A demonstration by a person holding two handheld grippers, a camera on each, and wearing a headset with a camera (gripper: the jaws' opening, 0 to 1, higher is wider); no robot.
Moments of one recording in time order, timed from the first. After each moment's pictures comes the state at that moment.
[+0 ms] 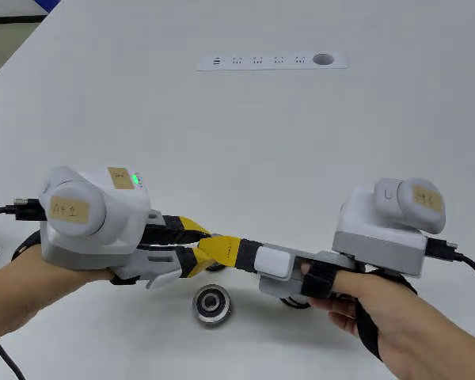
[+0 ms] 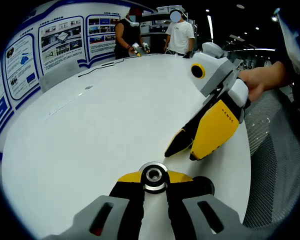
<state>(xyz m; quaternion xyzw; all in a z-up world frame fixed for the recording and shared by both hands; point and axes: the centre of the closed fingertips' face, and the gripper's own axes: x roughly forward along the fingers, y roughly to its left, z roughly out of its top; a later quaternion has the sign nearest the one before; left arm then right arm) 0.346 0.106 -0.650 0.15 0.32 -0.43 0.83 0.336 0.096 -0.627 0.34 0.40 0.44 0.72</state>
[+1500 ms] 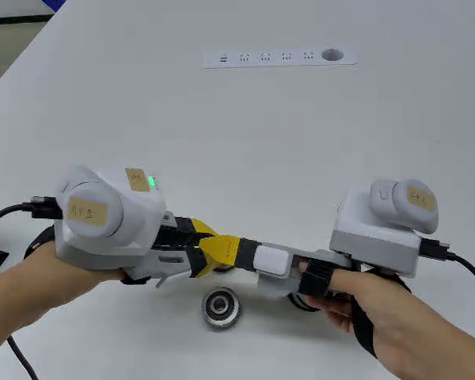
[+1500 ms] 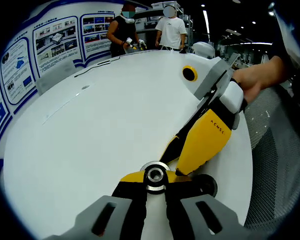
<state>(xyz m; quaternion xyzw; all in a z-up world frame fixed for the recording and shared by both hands) 0.352 0.107 -0.652 0.17 0.33 -0.44 0.82 0.340 0.108 -0.636 0.37 0.41 0.45 0.70</state>
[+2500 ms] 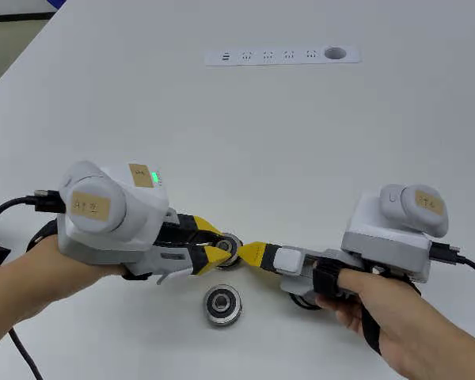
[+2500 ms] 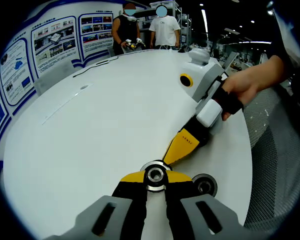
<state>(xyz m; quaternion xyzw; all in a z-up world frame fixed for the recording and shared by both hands) 0.351 0.107 -0.653 0.18 0.33 -0.45 0.81 0.347 0.092 -0.662 0.36 0.44 0.40 0.72</state>
